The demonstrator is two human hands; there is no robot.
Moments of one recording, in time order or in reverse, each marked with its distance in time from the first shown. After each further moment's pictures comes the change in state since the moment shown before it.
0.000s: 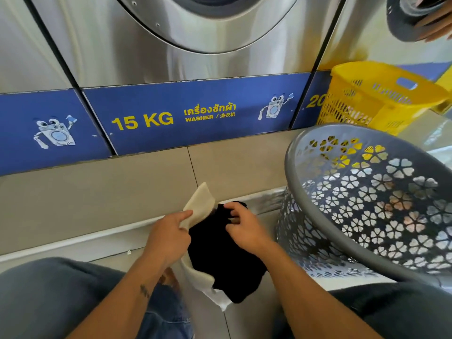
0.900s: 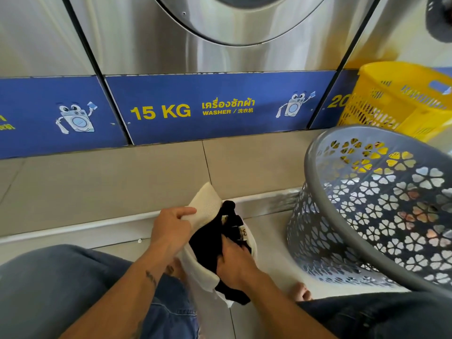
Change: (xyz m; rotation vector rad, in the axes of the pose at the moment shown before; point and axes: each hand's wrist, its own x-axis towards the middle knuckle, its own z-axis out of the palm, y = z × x) left_hand 0.007 -0.012 -0.006 -0.264 0.150 -0.206; right_hand -0.021 0.026 0.071 -0.452 -0.159 -0.029
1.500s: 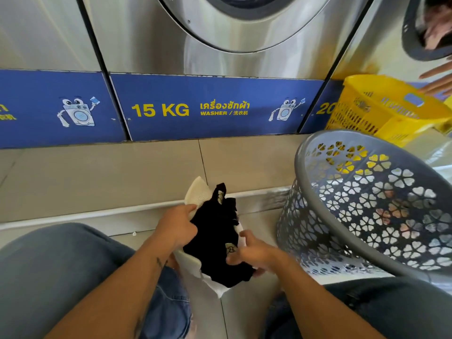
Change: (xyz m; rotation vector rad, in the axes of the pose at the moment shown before) left_hand -0.017 -0.004 -0.001 0.319 -0.278 0.099; right_hand -0.040 0.019 -0.060 0.375 -0.304 0.374
